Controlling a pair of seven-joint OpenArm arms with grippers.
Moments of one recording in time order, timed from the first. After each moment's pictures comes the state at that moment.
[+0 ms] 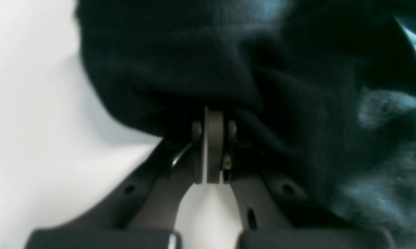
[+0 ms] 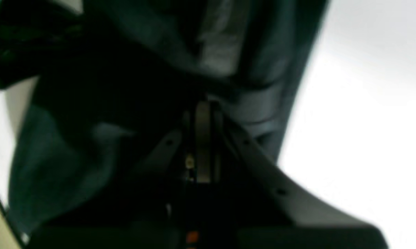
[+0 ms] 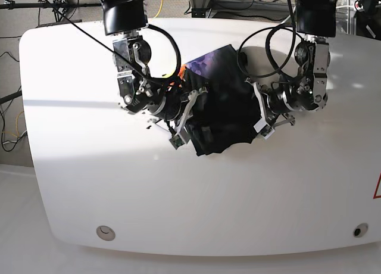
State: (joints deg) left arm -2.7 -13.7 1.6 83.9 -22.1 -41.7 51.1; right arm 5.3 -0.1 -8.6 87.2 18.5 25.5 -52.9
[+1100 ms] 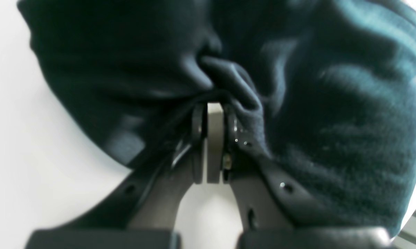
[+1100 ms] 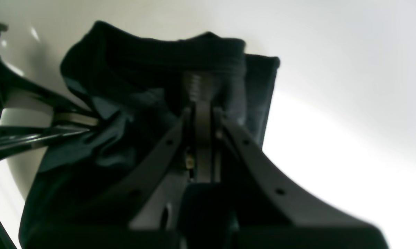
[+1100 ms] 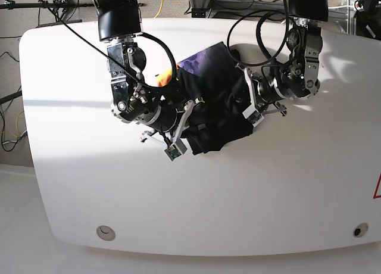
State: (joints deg) left arm 2.8 -11.1 2.4 91.8 -19.3 -41.9 52.8; right arm 7.1 1.3 -8.8 91.3 18.5 25.6 -52.7
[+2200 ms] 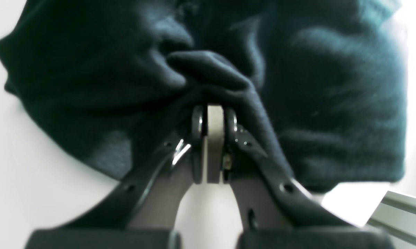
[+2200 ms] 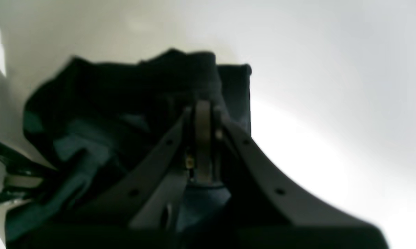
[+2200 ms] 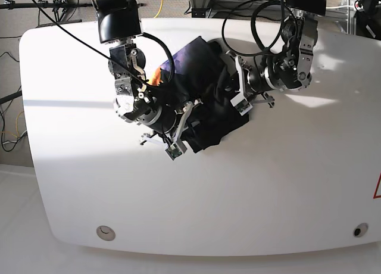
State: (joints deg) left arm 5.6 -11.5 7.3 94.5 -22.1 -41.9 53.0; right arm 7.5 1.6 -9.7 87.4 11.4 26.0 -44.9
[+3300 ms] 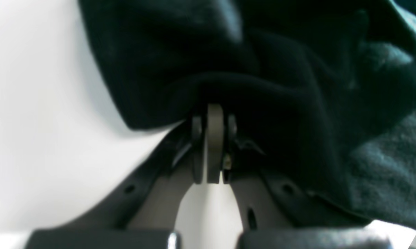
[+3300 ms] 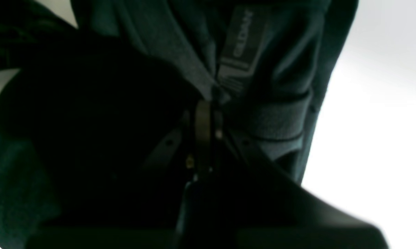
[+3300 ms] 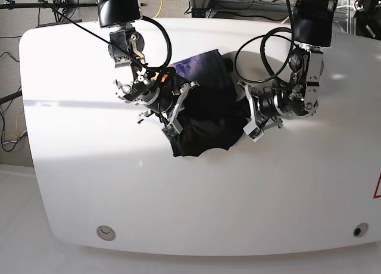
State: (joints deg) left arm -7.4 -13.5 6.7 74.7 -23.5 -42.4 47.7; right arm 0.4 2.4 -8.7 87.2 10.8 25.8 -43.1
